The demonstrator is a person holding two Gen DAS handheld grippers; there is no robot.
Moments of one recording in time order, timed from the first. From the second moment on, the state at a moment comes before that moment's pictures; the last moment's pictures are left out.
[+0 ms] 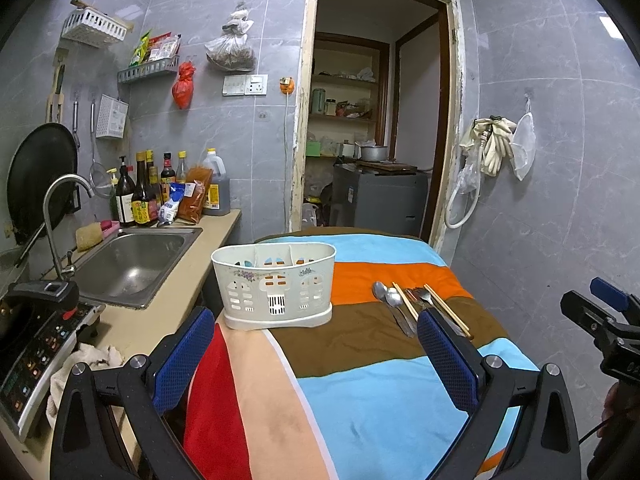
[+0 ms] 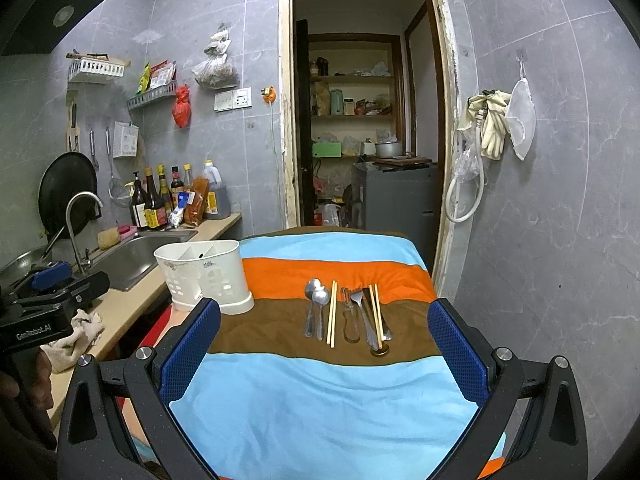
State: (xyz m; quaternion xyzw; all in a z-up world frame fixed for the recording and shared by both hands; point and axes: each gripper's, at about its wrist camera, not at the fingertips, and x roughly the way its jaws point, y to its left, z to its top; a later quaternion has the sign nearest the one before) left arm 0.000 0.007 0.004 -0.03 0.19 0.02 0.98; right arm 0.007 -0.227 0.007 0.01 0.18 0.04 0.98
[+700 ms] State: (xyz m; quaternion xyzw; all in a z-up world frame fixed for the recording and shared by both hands) left arm 0.111 -0.054 0.016 -0.03 0.17 -0.01 0.98; right arm 0.107 -0.298 0.030 0.02 0.17 0.03 0.98
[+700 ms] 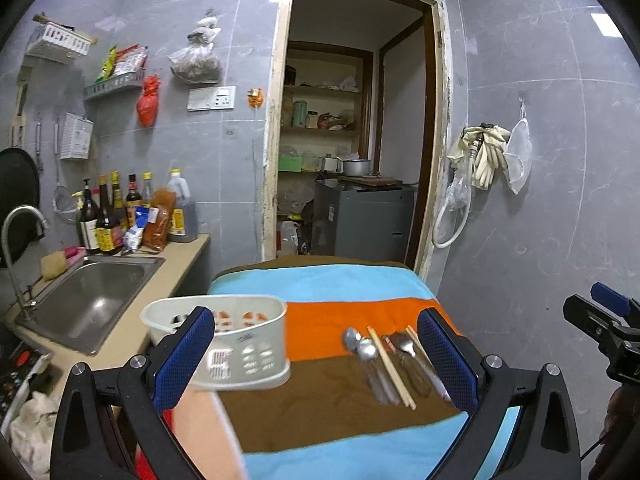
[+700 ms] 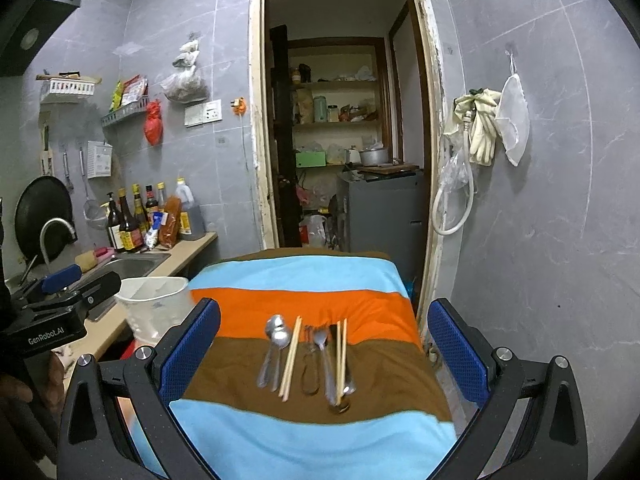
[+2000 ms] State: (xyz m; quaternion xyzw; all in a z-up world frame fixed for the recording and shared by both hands) left arm 0.367 -0.103 -0.145 -0.06 0.41 -0.01 0.91; right arm 0.389 -0.308 -0.173 0.07 0.45 0.15 0.88
